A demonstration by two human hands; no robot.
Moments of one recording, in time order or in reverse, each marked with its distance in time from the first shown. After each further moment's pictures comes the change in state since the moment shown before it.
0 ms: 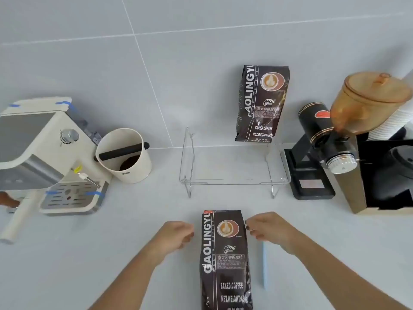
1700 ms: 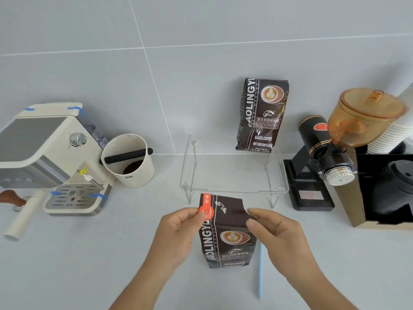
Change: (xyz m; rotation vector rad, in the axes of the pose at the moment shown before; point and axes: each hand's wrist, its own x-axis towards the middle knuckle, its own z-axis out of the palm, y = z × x) left_hand -0.096 0.066 0.031 -0.344 0.218 0.517; right_hand -0.110 -0.059 0.023 0.365 0.288 -0.484
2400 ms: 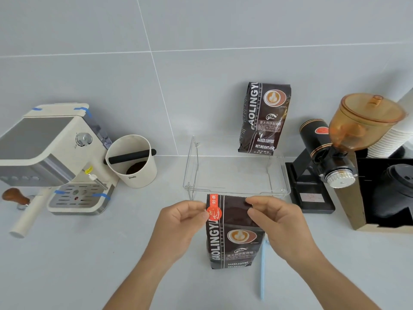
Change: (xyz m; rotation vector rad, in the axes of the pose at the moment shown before) left_hand 0.001 0.014 -0.010 0.063 0.007 0.016; right_hand 0.017 -0.015 0.004 0.006 -0.042 -0.106
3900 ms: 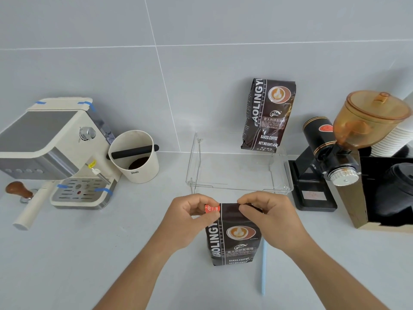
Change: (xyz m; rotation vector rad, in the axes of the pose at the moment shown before) left_hand 0.018 -0.013 -0.004 0.116 -0.168 0.223; right_hand 0.010 0.000 0.010 -0.262 -0.062 0.032
